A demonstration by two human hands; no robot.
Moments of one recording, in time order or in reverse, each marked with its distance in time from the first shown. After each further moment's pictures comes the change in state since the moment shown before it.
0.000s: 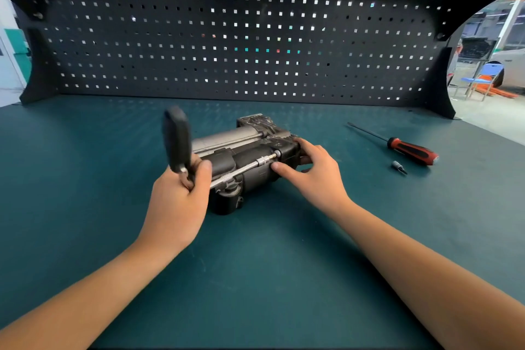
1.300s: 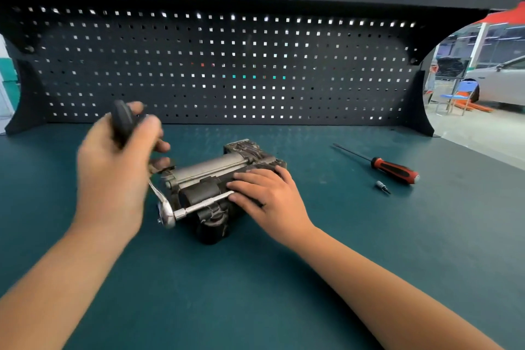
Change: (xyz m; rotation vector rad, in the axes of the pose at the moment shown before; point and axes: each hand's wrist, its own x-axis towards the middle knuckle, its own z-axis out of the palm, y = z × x) left_hand 0.052 0.045 -0.030 -0.495 0.206 0.000; right_hand -0.006 -0.024 0.023 -0.333 0.103 -0.634
